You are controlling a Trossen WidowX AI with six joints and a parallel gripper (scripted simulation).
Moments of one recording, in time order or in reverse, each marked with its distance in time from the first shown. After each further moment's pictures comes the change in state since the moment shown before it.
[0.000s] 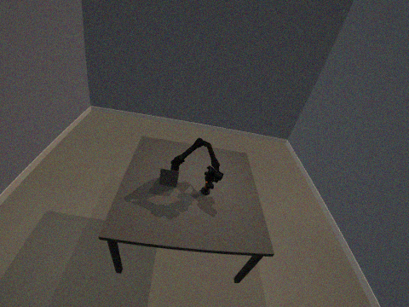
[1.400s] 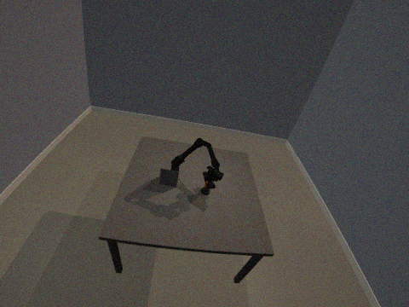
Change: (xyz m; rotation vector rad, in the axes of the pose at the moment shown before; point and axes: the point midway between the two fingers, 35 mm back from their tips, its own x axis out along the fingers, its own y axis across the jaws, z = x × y) arm 0.000 0.000 -0.001 -0.205 0.000 0.001
